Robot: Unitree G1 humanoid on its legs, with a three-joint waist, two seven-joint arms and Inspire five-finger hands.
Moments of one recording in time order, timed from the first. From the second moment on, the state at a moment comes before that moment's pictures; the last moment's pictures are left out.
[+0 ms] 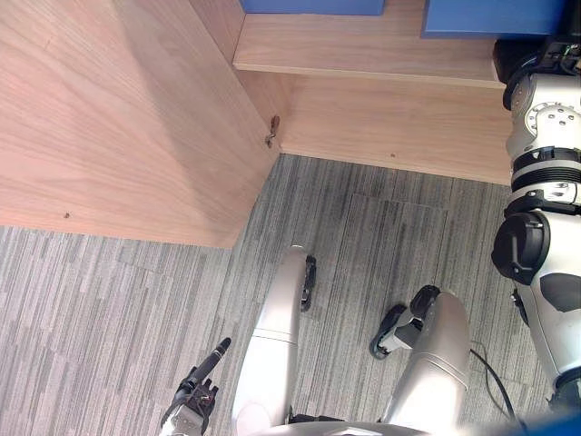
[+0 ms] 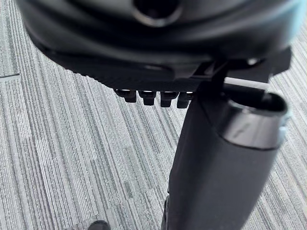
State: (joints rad) left arm -0.03 0.04 0.65 1.00 -0.43 0.11 -0.03; right arm -1.38 -0.55 -0.26 1.04 1.49 -0.09 -0.29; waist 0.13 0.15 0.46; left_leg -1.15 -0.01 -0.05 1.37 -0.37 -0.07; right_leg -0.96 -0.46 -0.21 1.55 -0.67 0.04
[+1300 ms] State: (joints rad) left arm 0.05 0.23 0.75 0.90 -0.38 0.11 -0.20; right arm -1.13 -0.67 -0.10 1.09 0.04 0.12 0.35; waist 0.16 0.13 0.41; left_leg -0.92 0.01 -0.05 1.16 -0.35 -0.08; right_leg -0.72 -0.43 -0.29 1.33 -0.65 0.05
